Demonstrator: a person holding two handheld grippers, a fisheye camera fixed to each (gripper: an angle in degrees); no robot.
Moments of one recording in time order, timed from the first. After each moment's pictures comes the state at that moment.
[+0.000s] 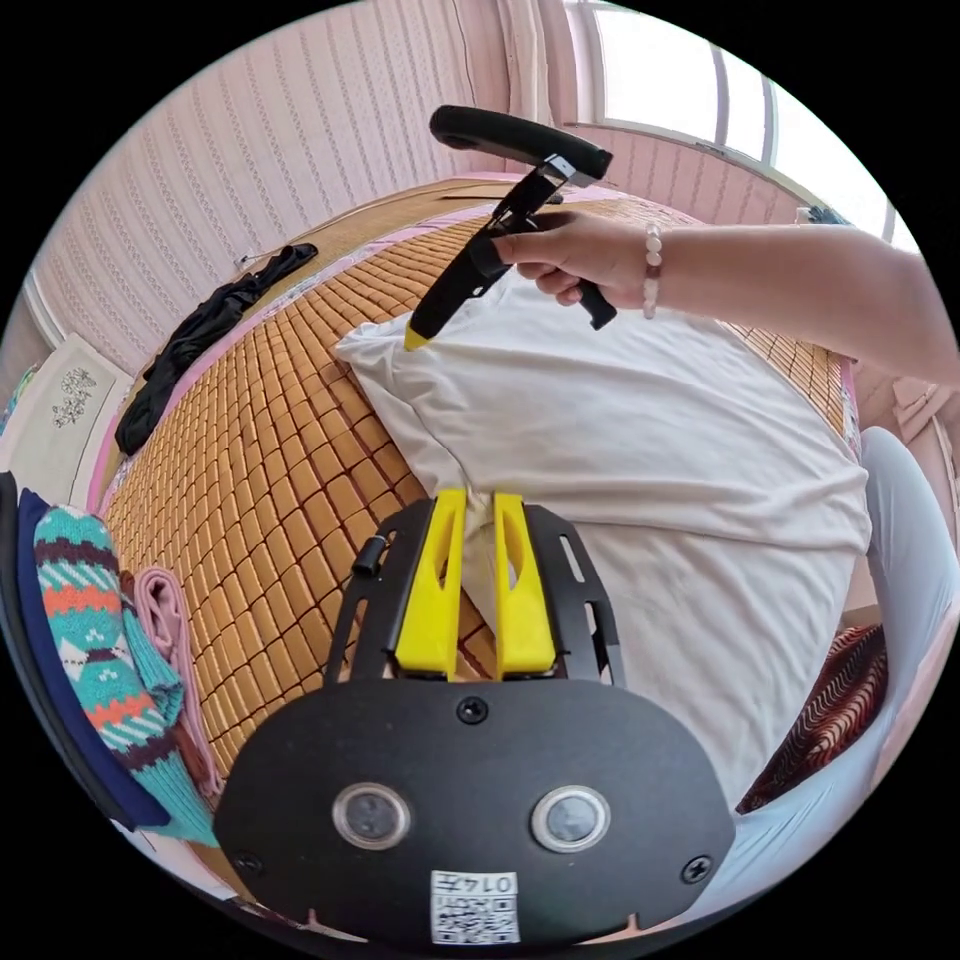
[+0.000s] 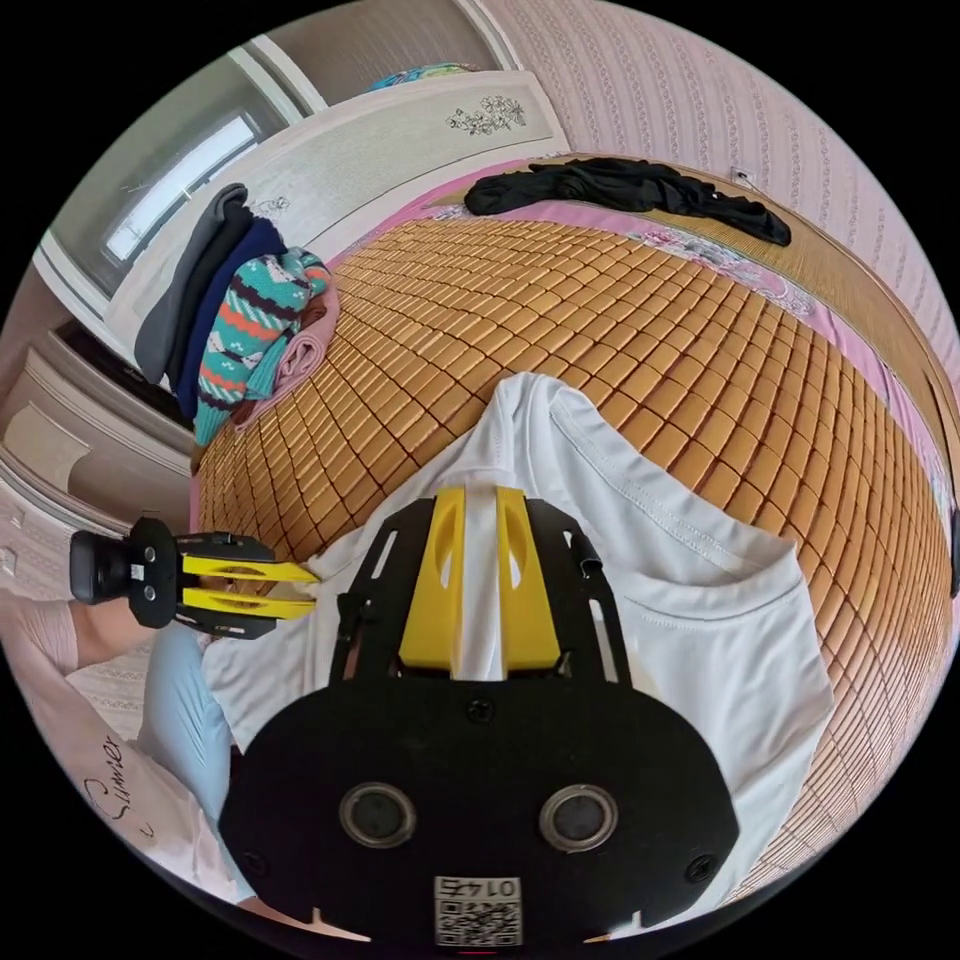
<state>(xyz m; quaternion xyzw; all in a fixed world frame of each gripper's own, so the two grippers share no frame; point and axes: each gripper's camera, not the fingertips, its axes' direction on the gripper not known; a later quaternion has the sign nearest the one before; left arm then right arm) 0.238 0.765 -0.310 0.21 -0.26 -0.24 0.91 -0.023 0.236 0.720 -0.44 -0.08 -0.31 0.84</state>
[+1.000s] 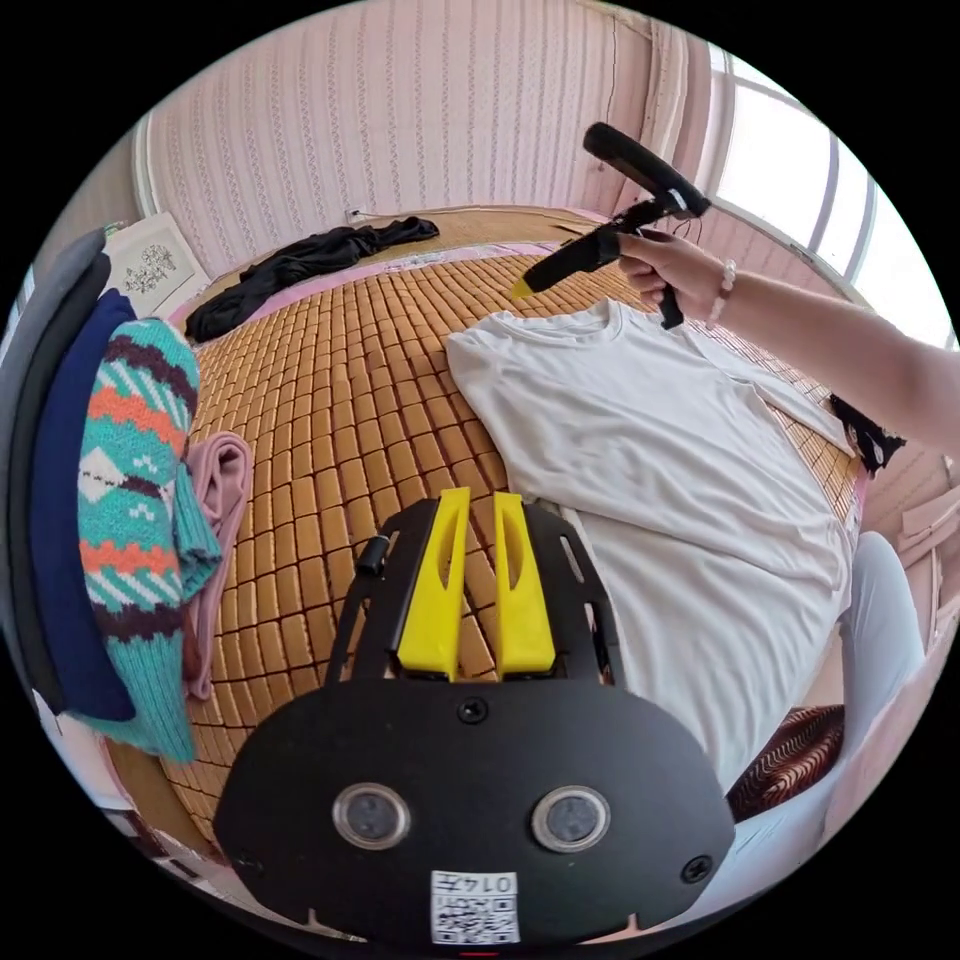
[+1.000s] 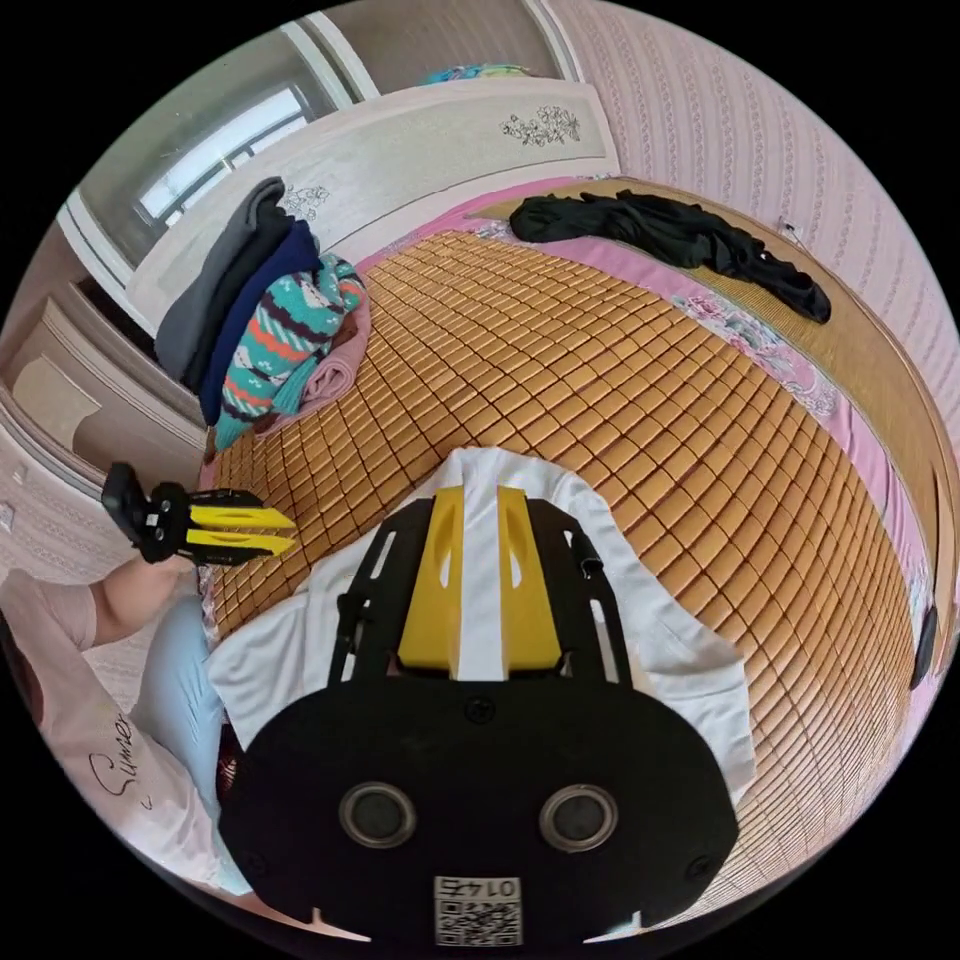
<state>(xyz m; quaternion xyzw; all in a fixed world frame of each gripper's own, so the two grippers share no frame) 0.166 0.851 -0.325 0.27 -0.23 -0.36 0.86 -0.096 0.171 0.648 -0.40 -0.09 -0.37 0.83</state>
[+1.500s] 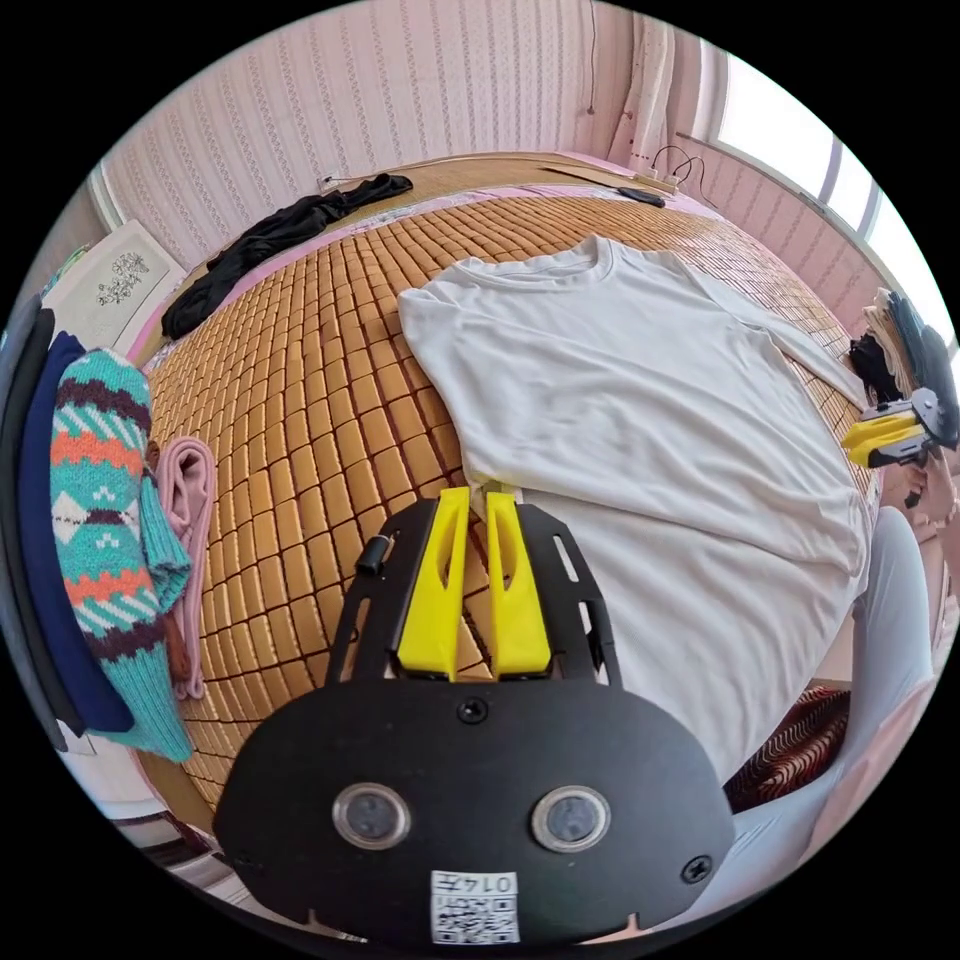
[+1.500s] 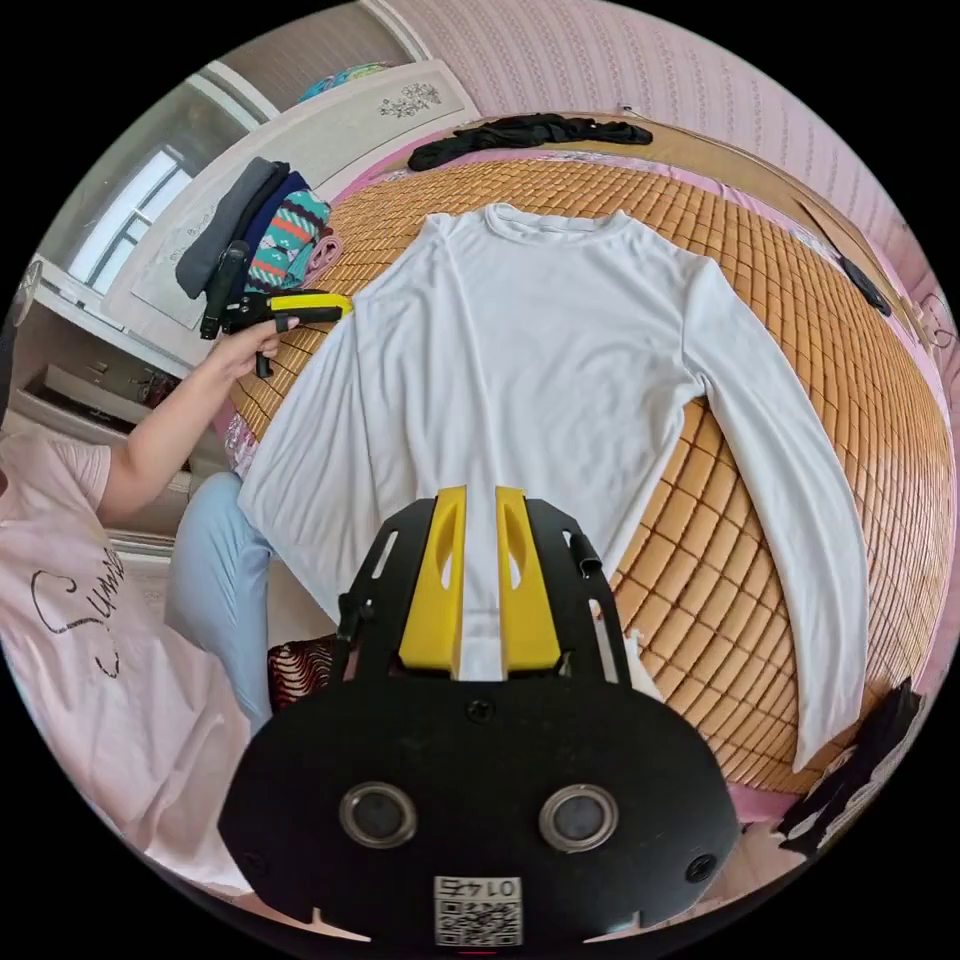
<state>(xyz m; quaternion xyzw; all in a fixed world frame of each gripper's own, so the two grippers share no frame) 0.136 0.789 -0.277 0.17 -0.23 -0.36 0.89 0.023 0.249 0.350 -0.45 0.06 -0.22 0.87</state>
